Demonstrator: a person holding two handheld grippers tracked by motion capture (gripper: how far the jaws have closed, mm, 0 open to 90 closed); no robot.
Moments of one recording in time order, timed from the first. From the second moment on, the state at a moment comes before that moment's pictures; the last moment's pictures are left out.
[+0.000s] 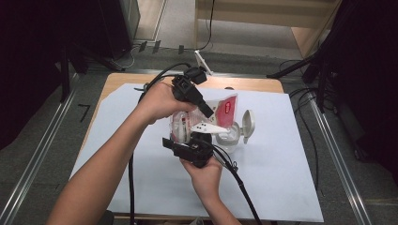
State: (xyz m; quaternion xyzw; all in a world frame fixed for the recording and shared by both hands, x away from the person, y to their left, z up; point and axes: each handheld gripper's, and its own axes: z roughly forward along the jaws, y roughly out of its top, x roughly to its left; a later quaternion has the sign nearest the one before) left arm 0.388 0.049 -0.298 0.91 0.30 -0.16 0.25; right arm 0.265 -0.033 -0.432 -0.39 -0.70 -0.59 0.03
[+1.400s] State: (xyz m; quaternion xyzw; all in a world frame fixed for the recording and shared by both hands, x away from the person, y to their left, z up) left arm 0.389 0.048 -0.295 0.90 0.31 -0.15 0.26; right arm 0.268 -0.035 -0.429 -0.38 -0.71 -0.60 0.04
